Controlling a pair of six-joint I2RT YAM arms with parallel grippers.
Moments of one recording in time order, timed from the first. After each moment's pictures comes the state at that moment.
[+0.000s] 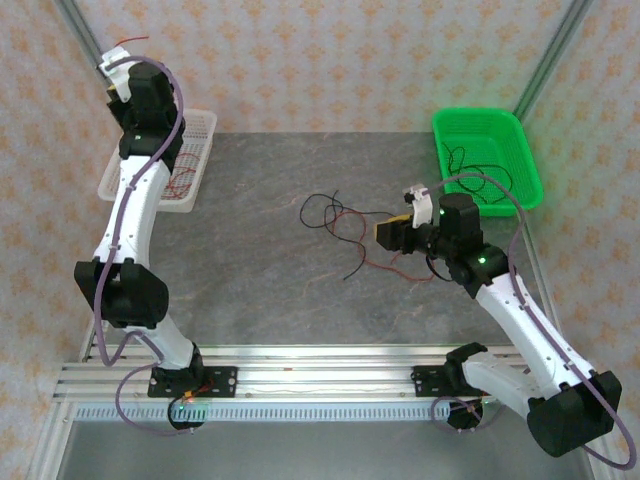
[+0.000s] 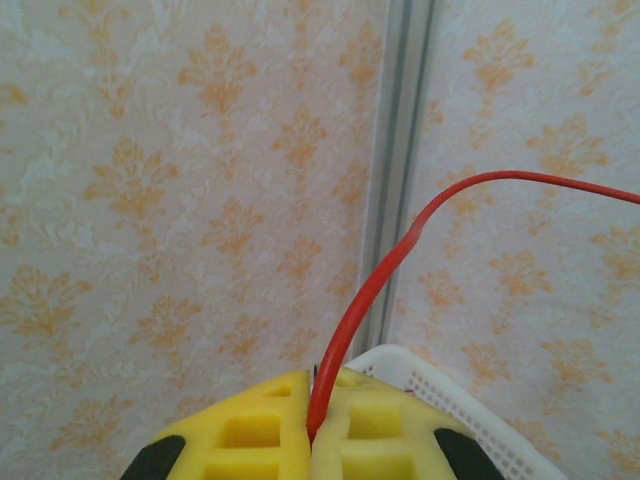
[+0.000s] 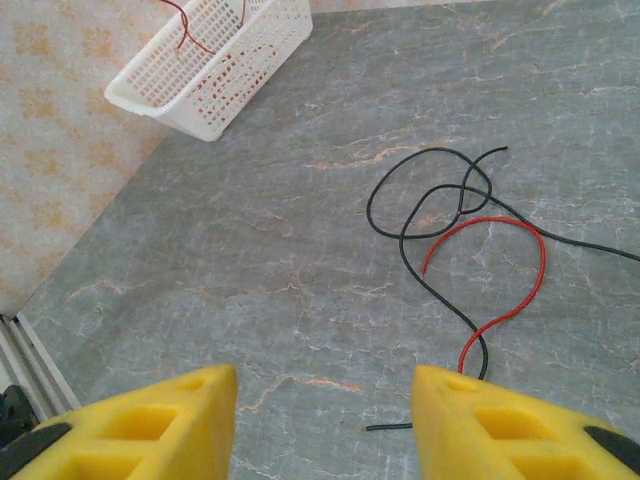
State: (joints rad) left arm 0.05 1.68 1.79 -0.25 -0.85 -0.18; right arm 0.34 0.97 0.86 -0.41 -0.46 0.22
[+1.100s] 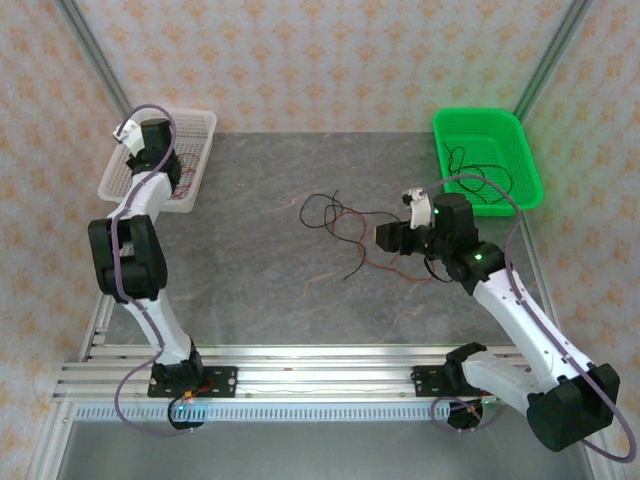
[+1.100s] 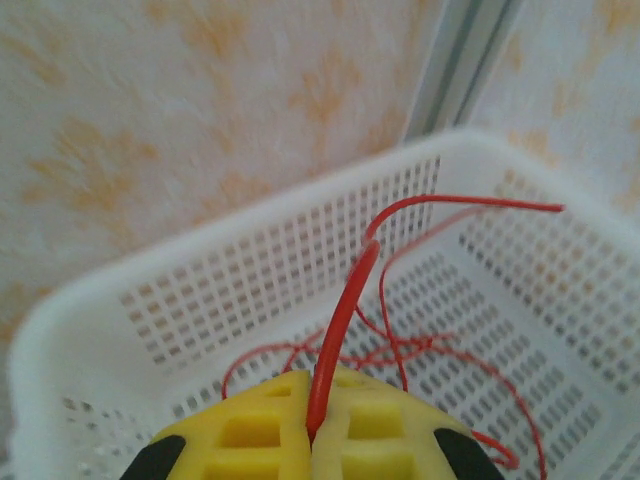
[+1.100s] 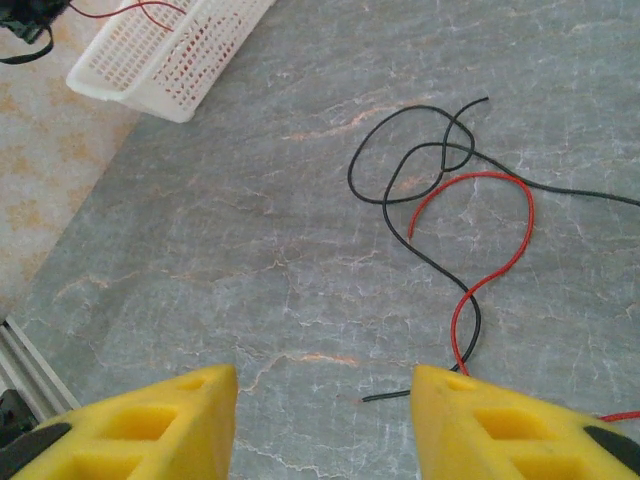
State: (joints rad) left arm 0.21 1.93 1.50 -0.14 -0.62 -0.48; right arm 0.36 1.00 0.87 -0.47 -0.41 0.28
